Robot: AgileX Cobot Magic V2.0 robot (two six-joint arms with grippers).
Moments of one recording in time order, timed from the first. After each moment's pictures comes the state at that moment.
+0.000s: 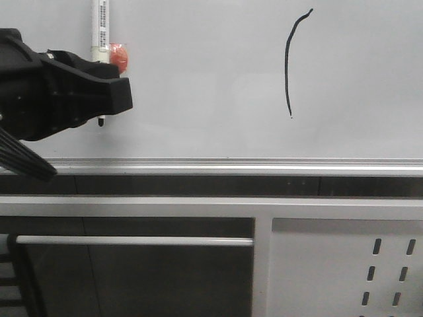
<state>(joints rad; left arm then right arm) -0.87 1.54 -0.36 -0.45 -1.14 0.07 0.94 0.75 -0.87 -0.27 0.97 0.24</state>
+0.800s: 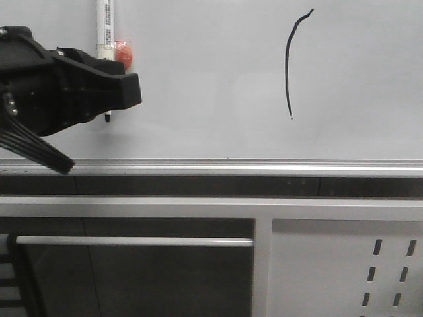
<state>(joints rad) -0.86 1.56 -0.40 -0.47 -1.14 0.07 0.94 0.75 -0.87 -0.27 0.96 0.24</state>
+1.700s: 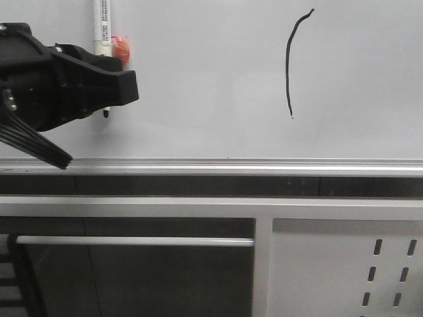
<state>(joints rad) -0.83 1.56 -0.40 -0.43 -1.14 0.08 0.94 0.75 -0.87 -0.26 0.95 0.24</state>
